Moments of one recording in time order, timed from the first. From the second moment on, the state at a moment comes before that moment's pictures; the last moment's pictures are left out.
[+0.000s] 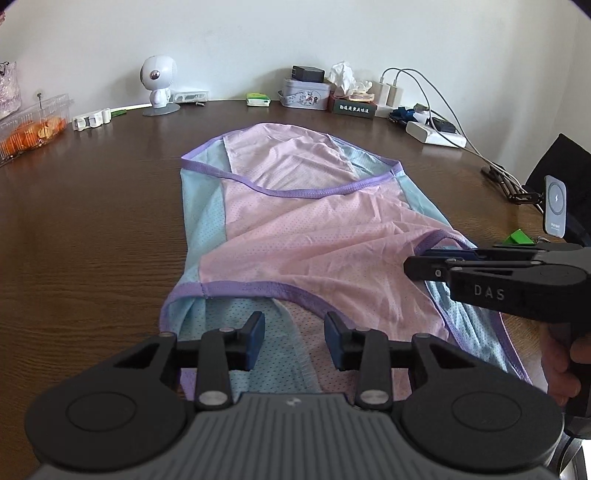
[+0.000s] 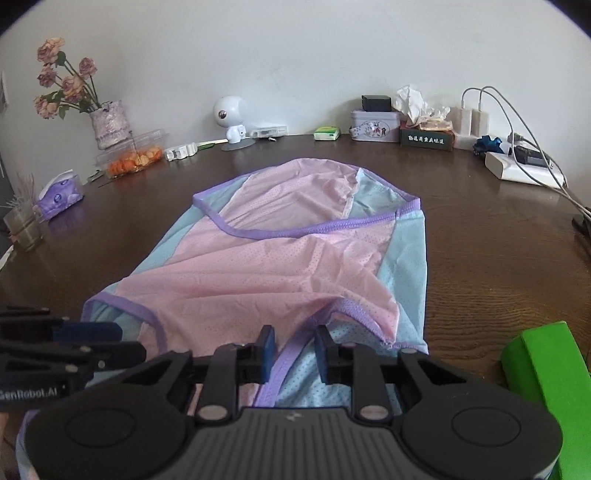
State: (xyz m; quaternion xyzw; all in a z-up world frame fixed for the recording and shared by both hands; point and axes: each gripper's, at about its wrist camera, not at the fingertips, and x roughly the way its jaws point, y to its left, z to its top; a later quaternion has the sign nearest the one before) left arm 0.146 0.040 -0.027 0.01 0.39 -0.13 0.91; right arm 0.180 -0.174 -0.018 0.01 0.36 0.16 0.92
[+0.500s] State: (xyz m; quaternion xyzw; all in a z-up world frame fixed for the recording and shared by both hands) left arm 0.112 0.059 -0.014 0.03 0.36 -0.09 0.93; right arm 0.112 -0.199 0.007 0.00 0.36 0.22 0.91
